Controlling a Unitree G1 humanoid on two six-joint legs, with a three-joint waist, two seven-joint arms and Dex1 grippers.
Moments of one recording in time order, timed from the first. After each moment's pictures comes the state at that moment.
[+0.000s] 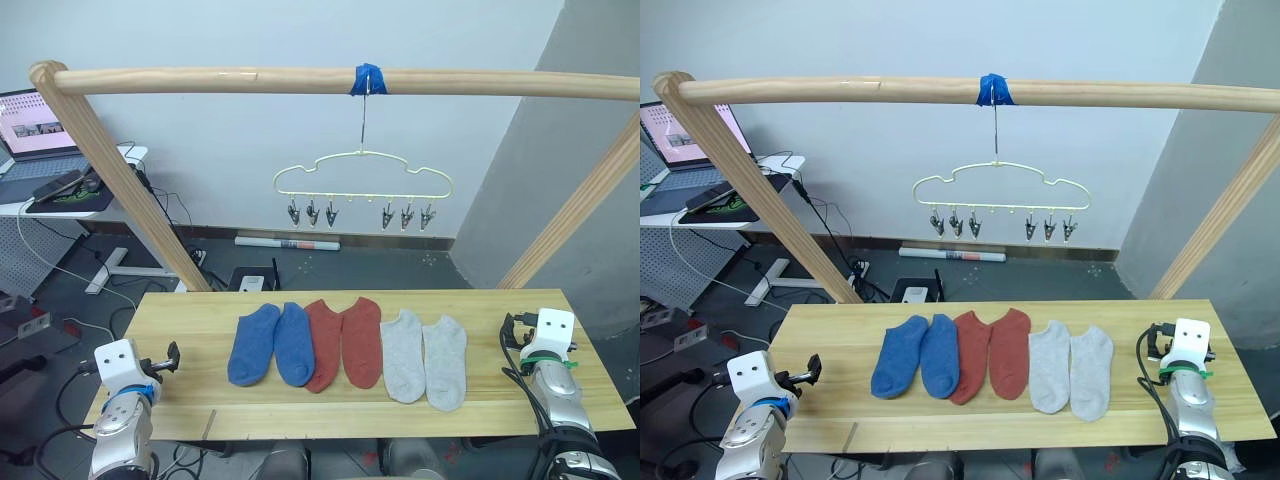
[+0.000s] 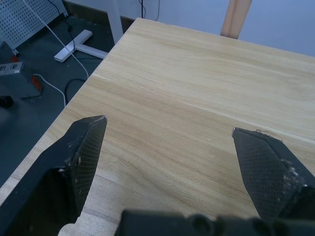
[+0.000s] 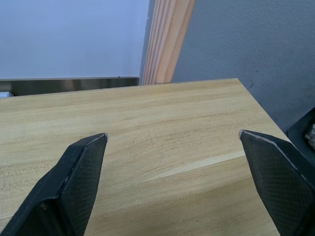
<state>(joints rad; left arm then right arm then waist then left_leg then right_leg) -0.01 0.39 0.40 0.60 -0.22 -0.05 -0.16 -0.18 -0.36 -0.31 0.78 0.10 -0.24 0.04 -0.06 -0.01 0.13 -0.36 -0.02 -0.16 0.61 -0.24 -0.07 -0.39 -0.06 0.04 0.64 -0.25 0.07</state>
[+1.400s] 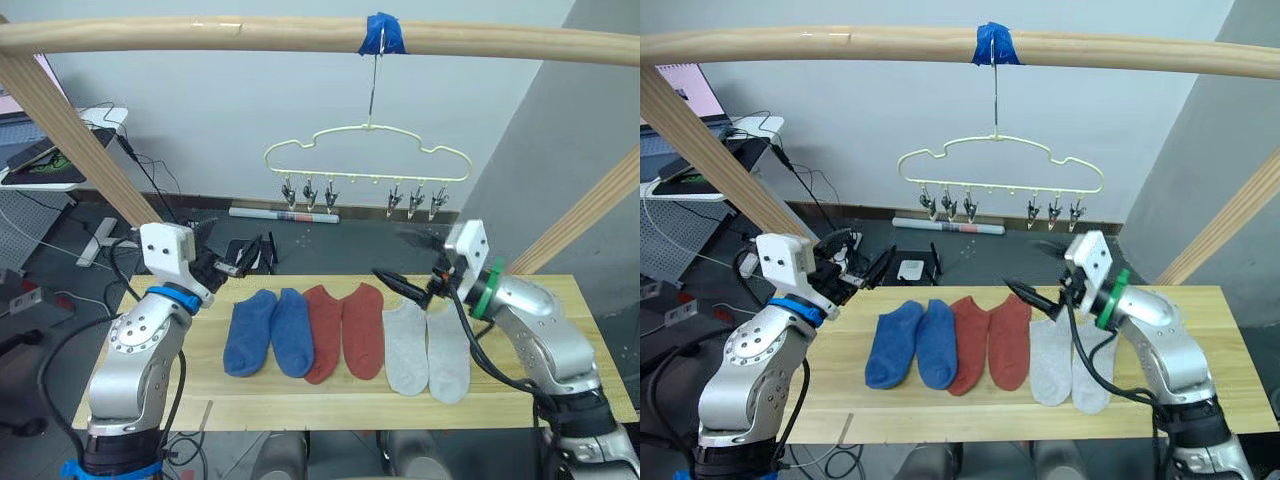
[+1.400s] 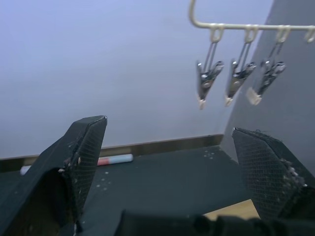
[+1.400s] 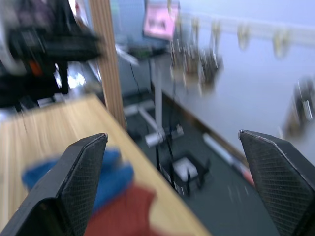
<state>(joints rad) -0.13 0.43 0.20 -0.37 -0.39 0.39 -0.36 -0.33 -0.42 0.06 -0.31 0.43 0.35 0.75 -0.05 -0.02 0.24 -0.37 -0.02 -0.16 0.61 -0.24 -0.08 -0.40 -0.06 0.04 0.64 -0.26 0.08</state>
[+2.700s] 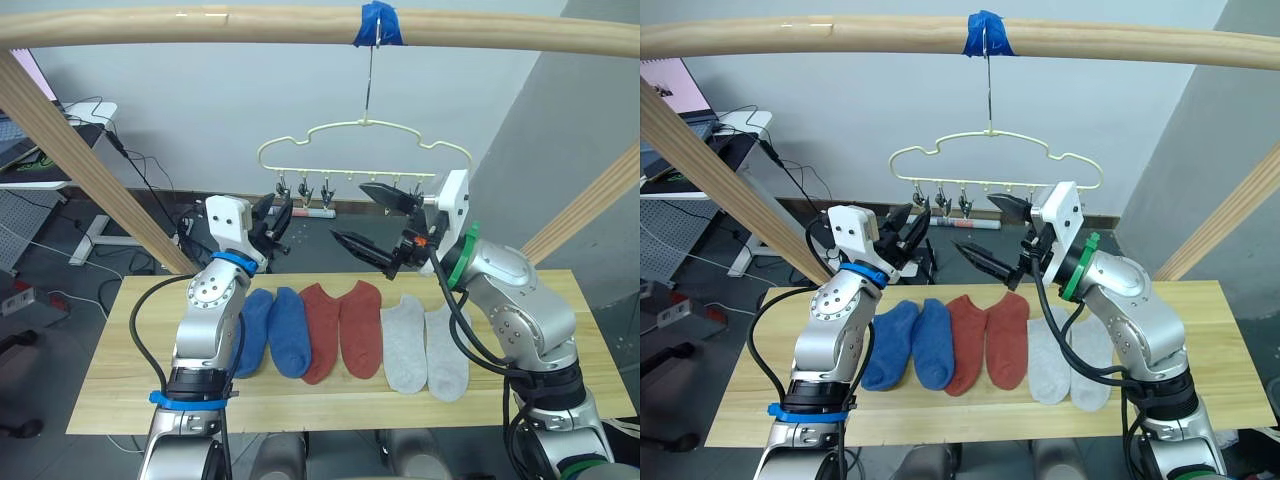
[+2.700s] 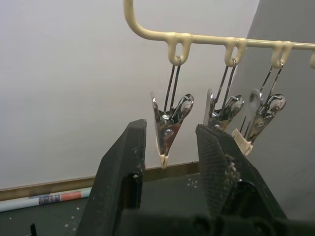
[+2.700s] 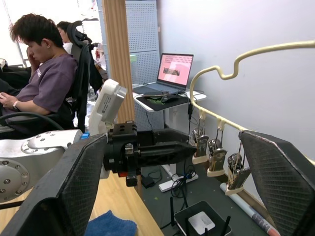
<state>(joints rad) -0.40 0.23 0.07 0.02 -0.21 0.12 -0.33 -0.49 -0.34 0.10 -0.42 0.49 0.51 0.64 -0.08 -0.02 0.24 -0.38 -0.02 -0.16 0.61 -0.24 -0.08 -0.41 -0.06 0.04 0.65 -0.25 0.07</state>
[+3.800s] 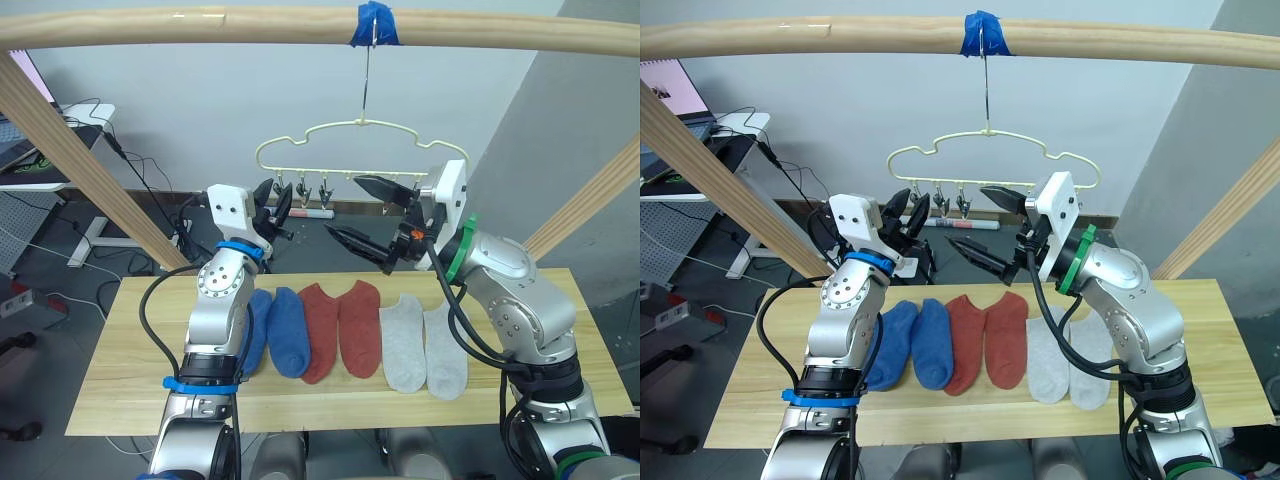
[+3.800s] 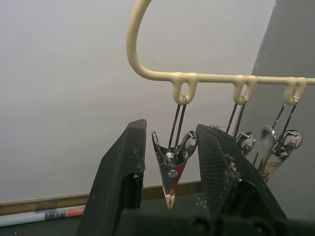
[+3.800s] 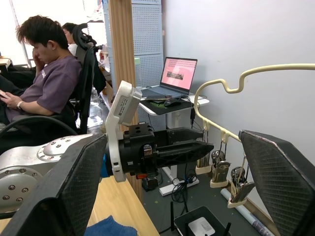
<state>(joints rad) -0.47 0.19 0.08 0.09 -0.19 0.06 -0.26 -0.53 -0.33 0.10 -0.42 0.50 0.53 0.65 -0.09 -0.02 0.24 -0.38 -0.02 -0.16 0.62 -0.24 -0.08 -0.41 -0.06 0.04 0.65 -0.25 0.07</state>
